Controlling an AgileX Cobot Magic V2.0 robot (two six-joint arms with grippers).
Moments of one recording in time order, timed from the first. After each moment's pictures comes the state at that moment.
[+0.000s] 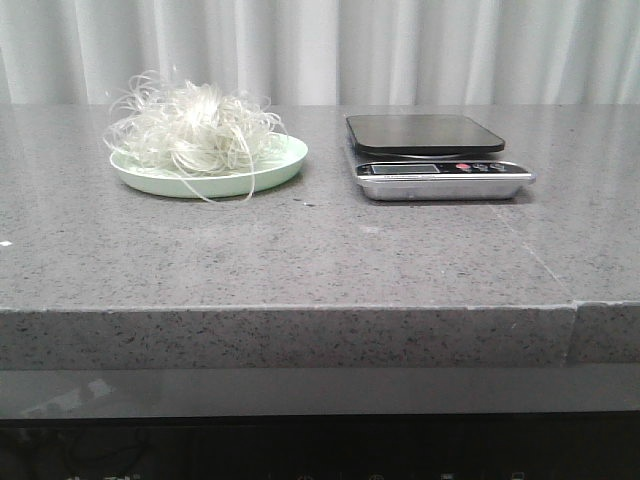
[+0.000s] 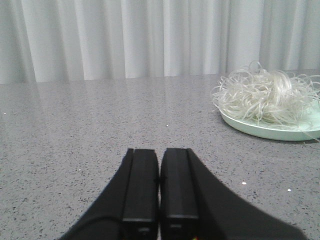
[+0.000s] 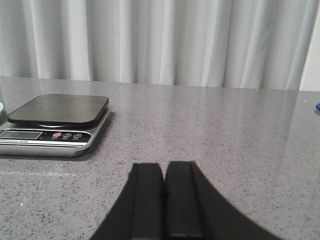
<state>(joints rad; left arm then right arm) -0.05 0.00 0.01 0.00 0.05 0.02 0.02 -0.01 0.03 0.05 -0.02 -0.04</state>
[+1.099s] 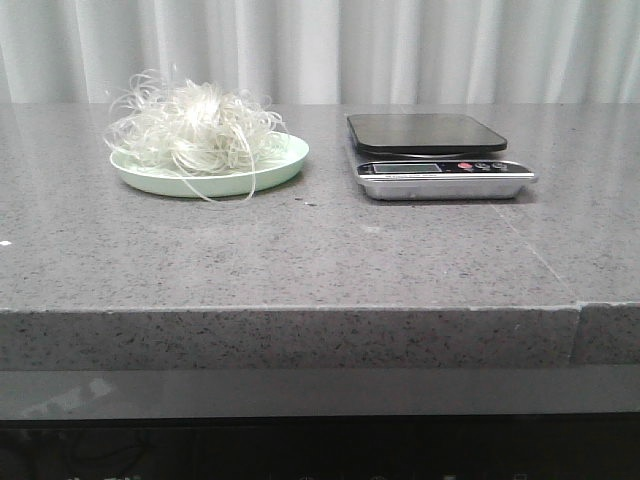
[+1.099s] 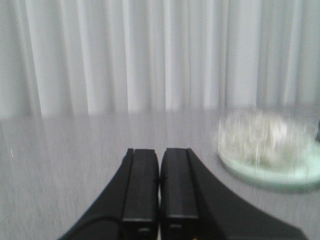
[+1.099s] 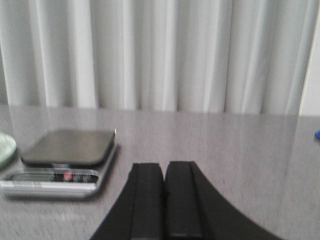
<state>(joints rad) -0.05 0.00 -0.14 0.01 0.07 0.02 0.02 -0.01 -0.18 0.07 0.11 -0.04</state>
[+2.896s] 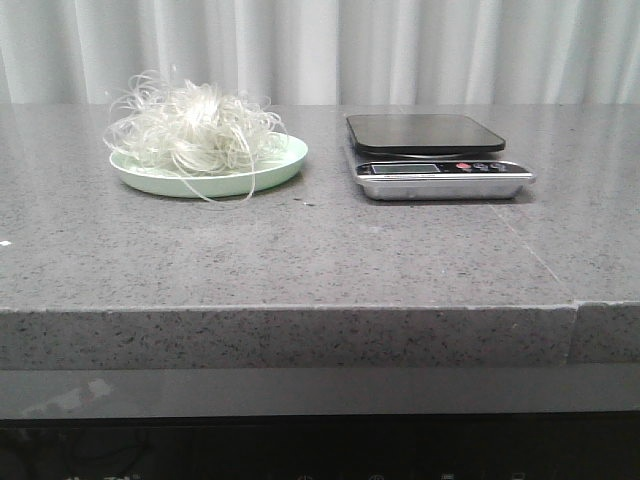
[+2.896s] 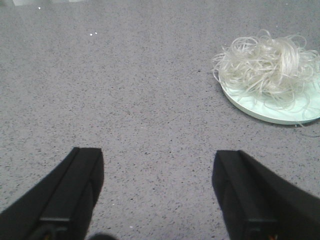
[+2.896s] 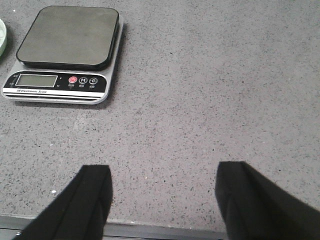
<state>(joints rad) -0.05 0.62 -0.73 0.00 0.64 0.02 0.02 0.61 -0.73 0.07 0.72 -0.04</state>
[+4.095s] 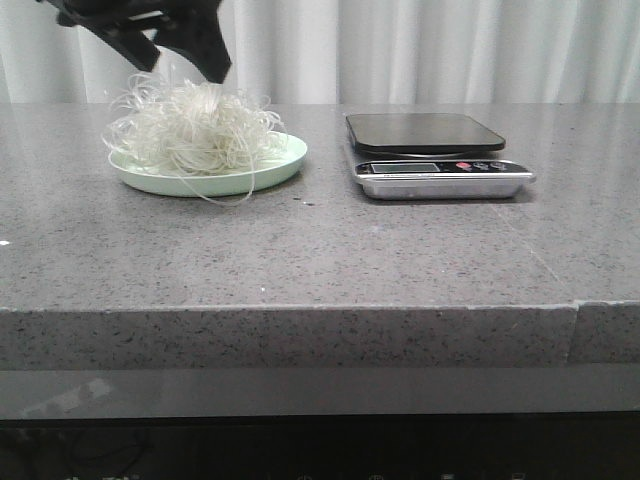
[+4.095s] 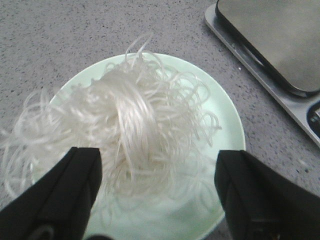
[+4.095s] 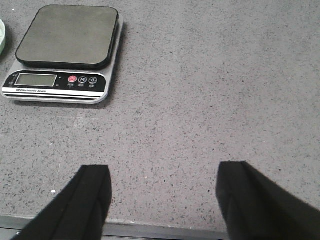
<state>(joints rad) -0.44 1.62 -1.29 -0.06 0.44 0.09 0.02 0.61 -0.73 0.07 0.73 -0.04</state>
